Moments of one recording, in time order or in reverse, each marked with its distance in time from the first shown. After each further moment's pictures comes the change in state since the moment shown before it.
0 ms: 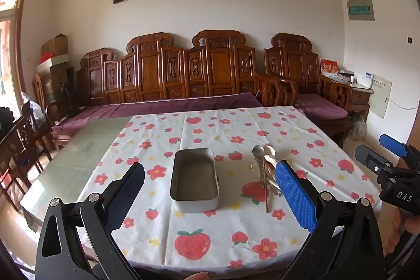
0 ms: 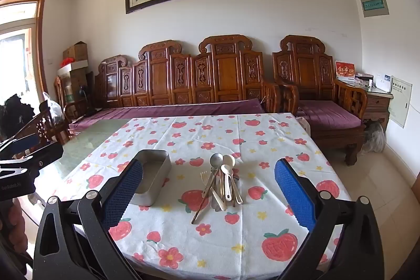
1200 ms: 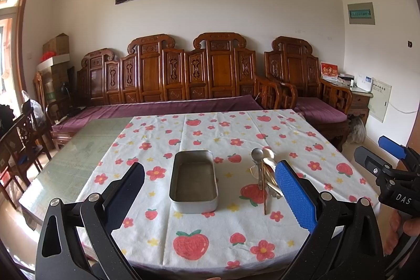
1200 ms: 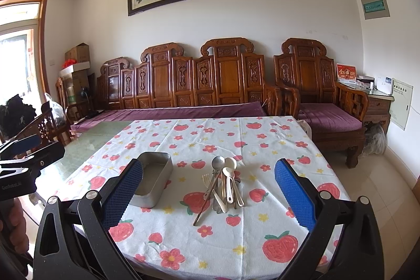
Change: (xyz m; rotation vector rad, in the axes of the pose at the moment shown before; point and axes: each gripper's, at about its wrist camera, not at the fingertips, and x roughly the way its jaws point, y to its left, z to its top) left arm 0.000 -0.002 0.000 -0.010 -0.011 0.000; right arm -0.002 0.000 0.002 -0.003 -0.006 0.001
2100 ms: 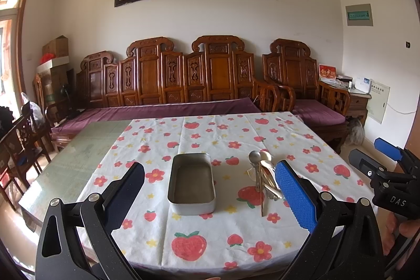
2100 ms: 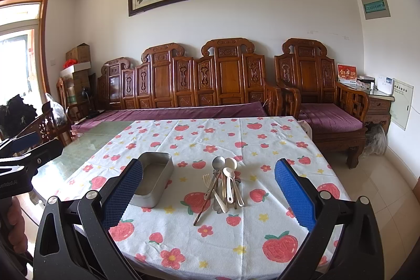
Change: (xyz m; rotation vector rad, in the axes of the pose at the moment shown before) left arm -0.015 -0.006 0.017 -0.003 -0.012 -0.007; right arm -0.002 -0.001 0.001 0.000 -0.003 0.001
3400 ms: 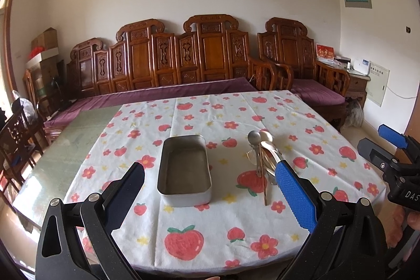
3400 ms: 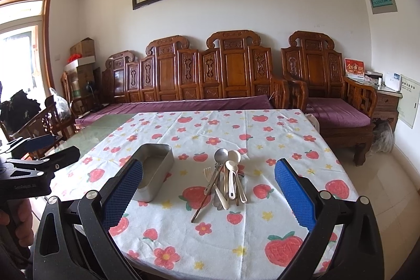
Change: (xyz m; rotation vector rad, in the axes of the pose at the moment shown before) left arm 0.063 -0.003 -0.021 0.034 0.108 -0.032; right arm 0.036 -0.004 -0.009 -0.008 0.040 0.040
